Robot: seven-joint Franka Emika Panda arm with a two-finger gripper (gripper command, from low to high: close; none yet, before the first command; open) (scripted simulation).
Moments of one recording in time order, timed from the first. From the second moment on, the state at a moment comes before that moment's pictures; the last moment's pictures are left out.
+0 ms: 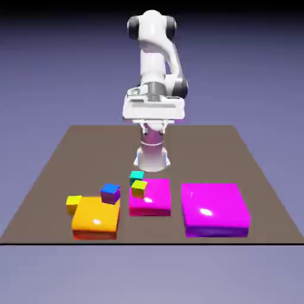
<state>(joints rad) 0.03 -0.58 -0.04 -2.81 0.00 3.04 0.72</state>
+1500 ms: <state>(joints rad) 0.77 -0.79 -1.67 -2.73 -0.16 3.26 -0.24</state>
